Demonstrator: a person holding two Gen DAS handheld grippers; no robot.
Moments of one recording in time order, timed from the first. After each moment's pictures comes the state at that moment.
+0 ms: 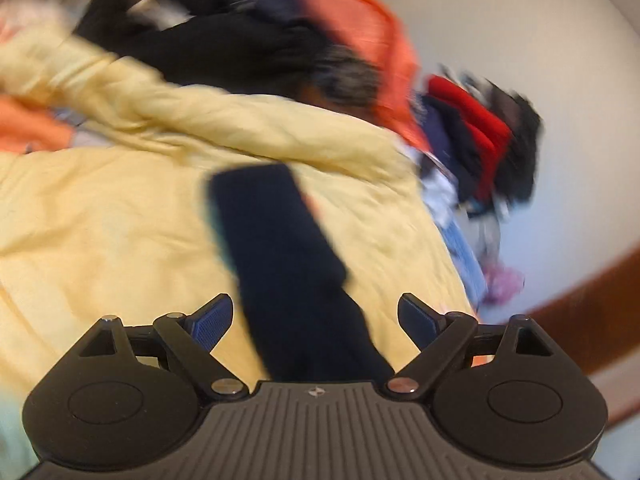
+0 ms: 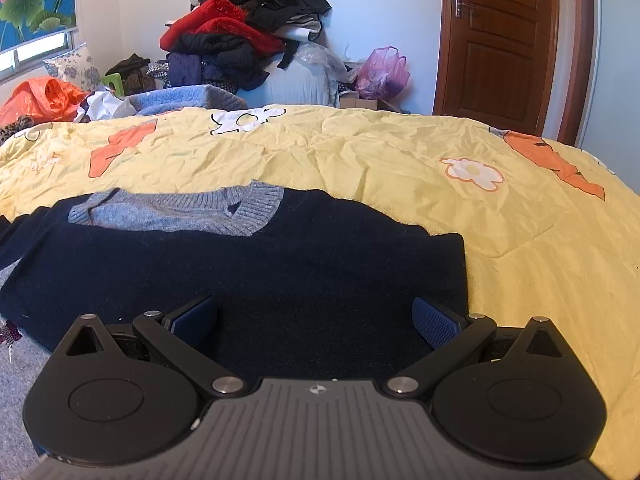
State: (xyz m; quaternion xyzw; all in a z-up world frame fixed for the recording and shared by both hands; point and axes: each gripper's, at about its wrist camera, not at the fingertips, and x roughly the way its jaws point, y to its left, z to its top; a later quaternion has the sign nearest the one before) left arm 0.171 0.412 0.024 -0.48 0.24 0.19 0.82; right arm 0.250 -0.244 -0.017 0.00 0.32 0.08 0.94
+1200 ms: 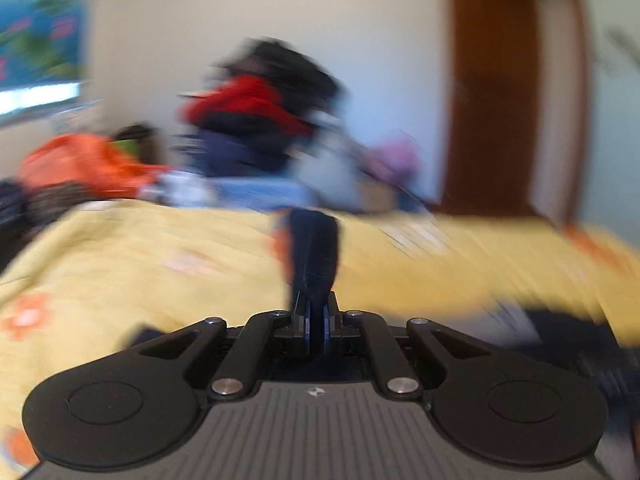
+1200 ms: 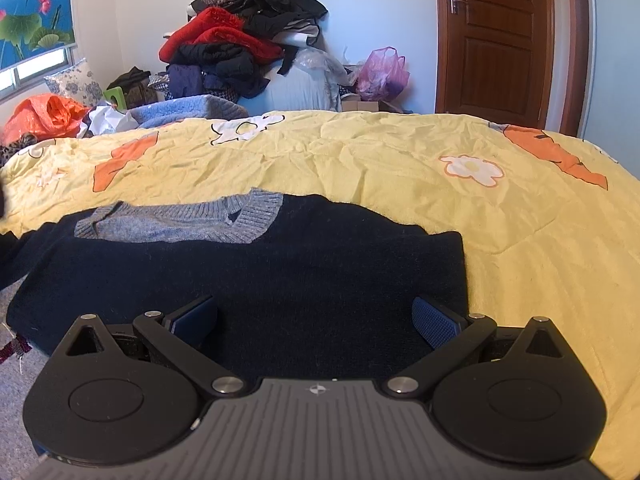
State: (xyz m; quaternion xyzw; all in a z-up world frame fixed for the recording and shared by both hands) left arm 0.212 0.022 0.068 0.02 0.22 0.00 0.97; right arm 0.249 -0.250 -0.017 0.03 0.32 0.08 0.94
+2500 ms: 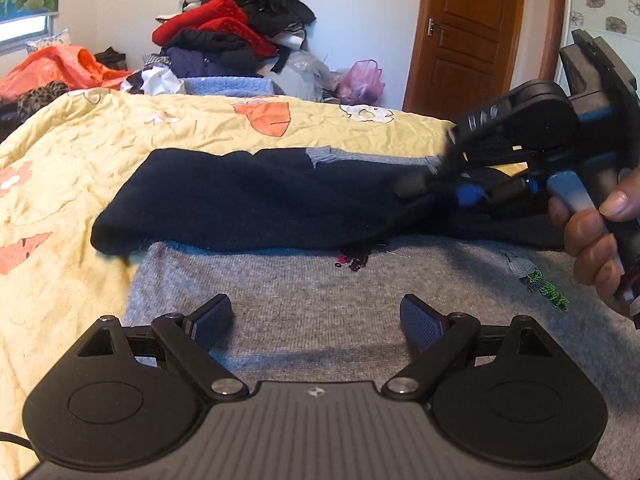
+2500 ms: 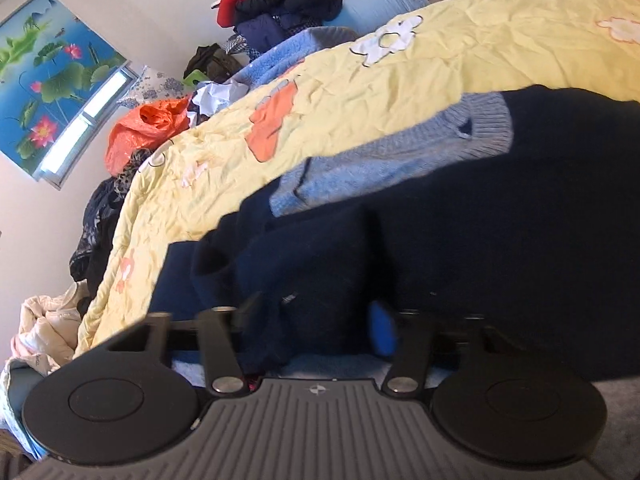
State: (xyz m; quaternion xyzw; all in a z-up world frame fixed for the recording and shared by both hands) left arm 0.113 0.042 0.006 -0.04 0.31 -0.03 0.95; right arm 0.253 -0.166 0.006 0.24 0.45 0.25 0.83
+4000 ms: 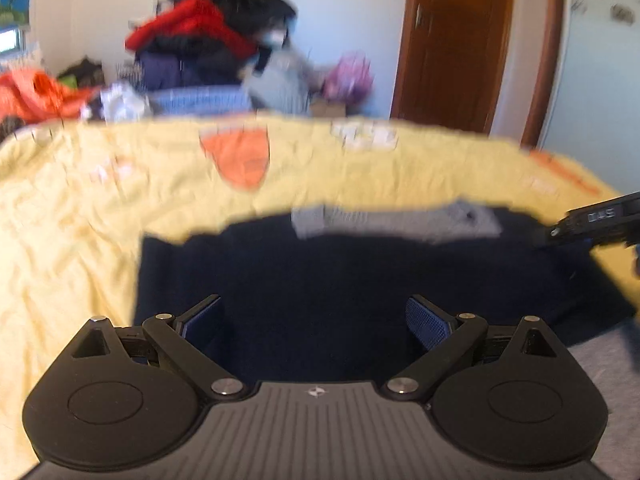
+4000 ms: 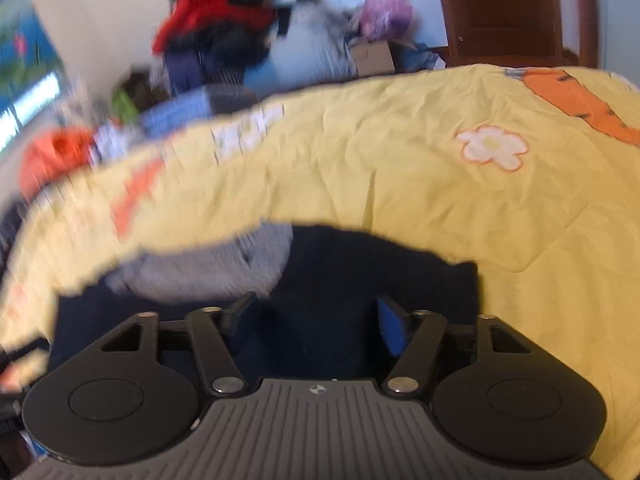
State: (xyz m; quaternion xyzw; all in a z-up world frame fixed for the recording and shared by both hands) left arm 0.239 0.030 0.017 -0.01 0.34 -0.05 0.94; right arm 0.300 -0.271 0.010 0.11 0.41 0.12 0.90
